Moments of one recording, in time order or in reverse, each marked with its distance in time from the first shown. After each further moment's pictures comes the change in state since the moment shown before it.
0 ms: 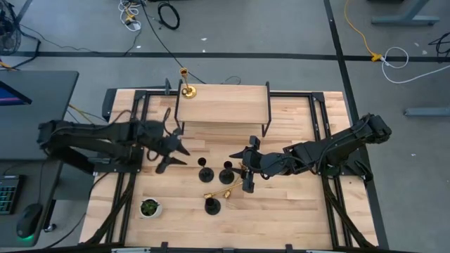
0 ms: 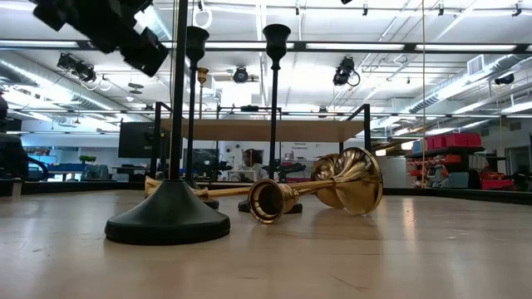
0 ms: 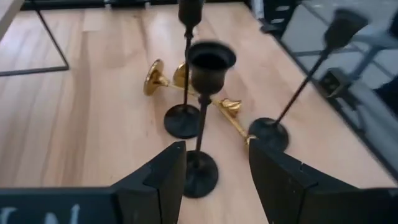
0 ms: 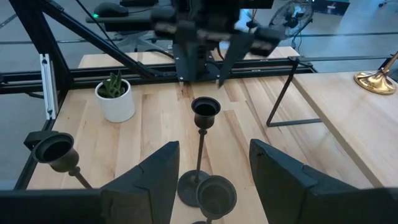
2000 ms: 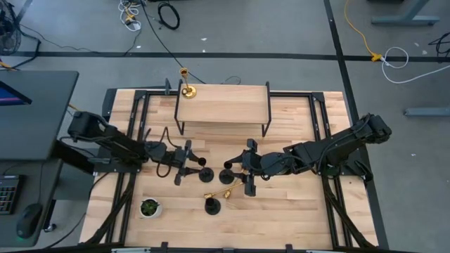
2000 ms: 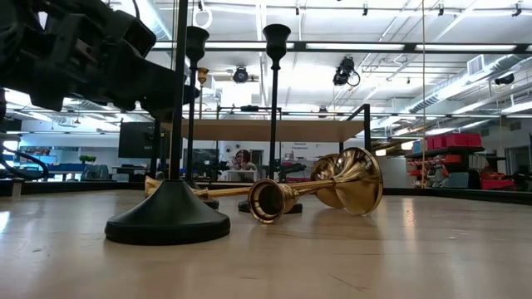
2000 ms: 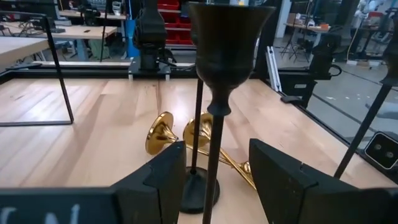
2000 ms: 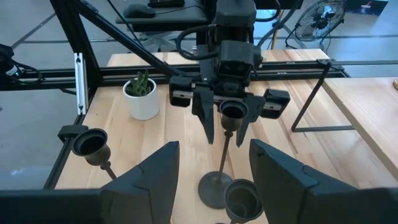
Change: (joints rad) left arm -0.176 0.607 -0.410 1.469 -0.250 -0.156; right arm 0.000 0.000 0.000 0.023 -0.101 -0.019
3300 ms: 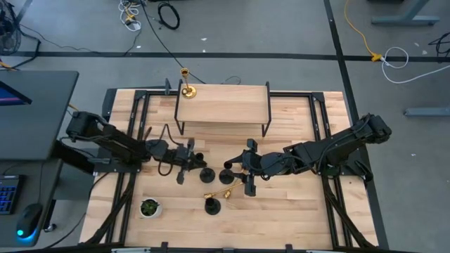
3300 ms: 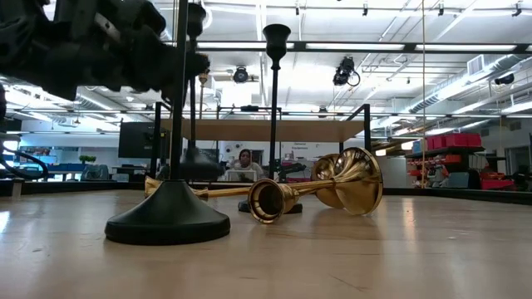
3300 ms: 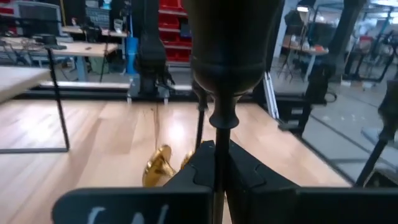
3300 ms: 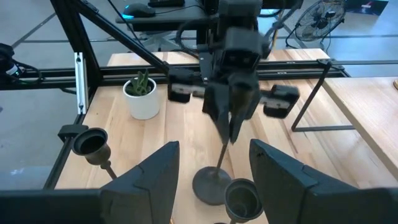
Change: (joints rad) left arm 0.016 -0.030 0.068 -0.019 0.014 -0.031; right arm 0.000 0.000 0.000 -0.001 -0.001 0.000
